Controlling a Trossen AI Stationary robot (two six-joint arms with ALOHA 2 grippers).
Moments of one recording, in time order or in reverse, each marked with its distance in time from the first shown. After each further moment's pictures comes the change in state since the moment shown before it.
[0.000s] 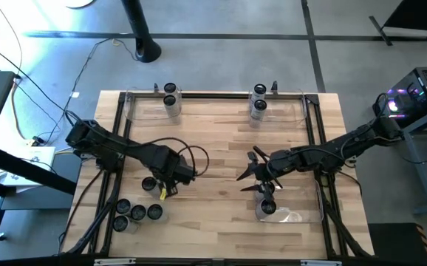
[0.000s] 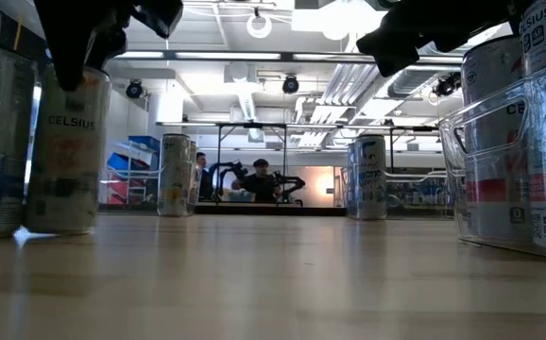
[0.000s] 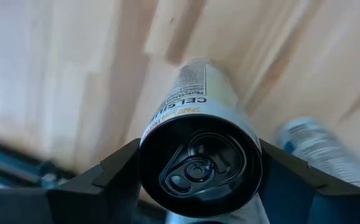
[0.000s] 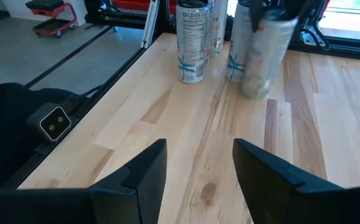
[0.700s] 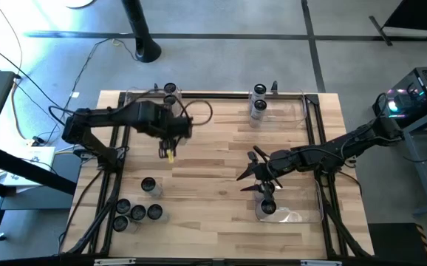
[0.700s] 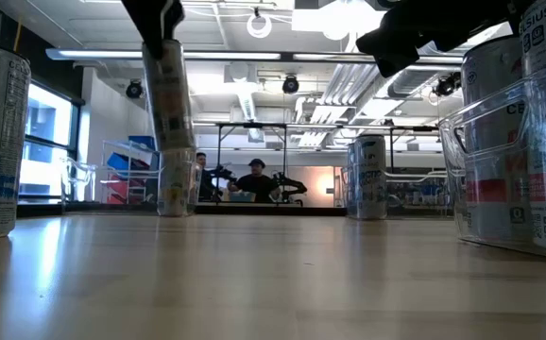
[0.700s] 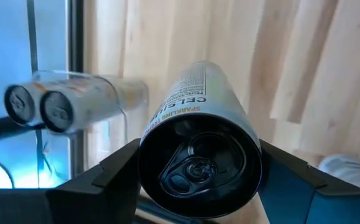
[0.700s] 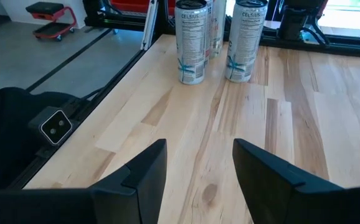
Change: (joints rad) left arm 0.298 -0.083 0.265 -0.081 -0.311 0.598; right arm 0.000 0.000 0.001 0.003 0.001 0.020
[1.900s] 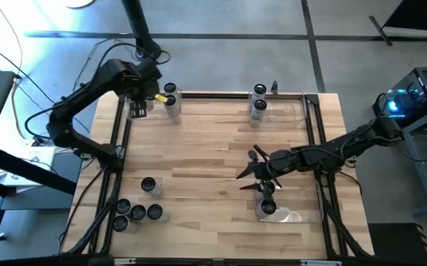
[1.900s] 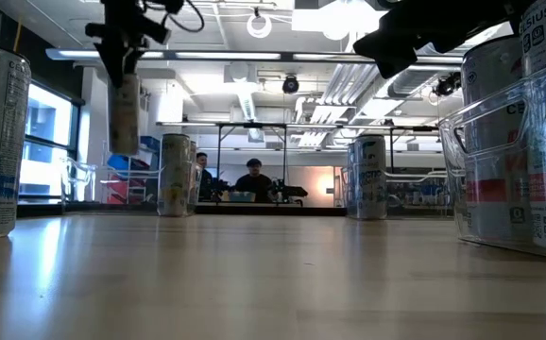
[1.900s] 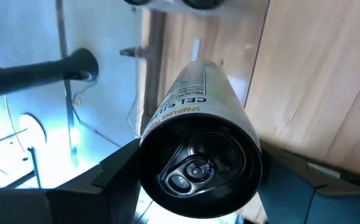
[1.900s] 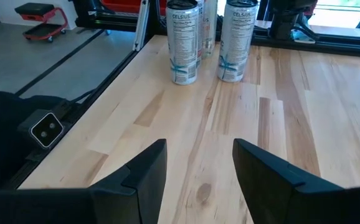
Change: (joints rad) left arm 0.659 -0.173 -0.114 0.002 -0.036 0.629; right arm -0.002 0.000 0.000 0.001 0.030 0.008
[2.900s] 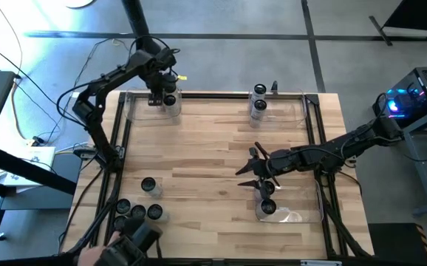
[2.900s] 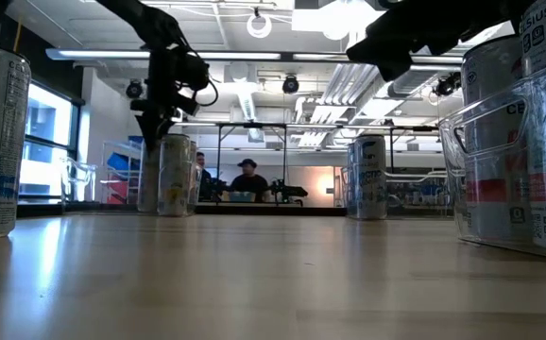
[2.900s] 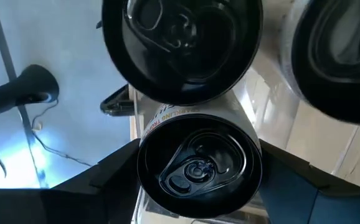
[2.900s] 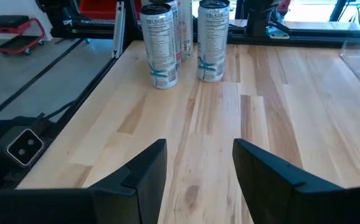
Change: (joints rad) left arm 0.235 0.359 -0.013 0.319 0.161 0.286; right arm -0.001 0.000 0.000 0.008 0.079 0.059
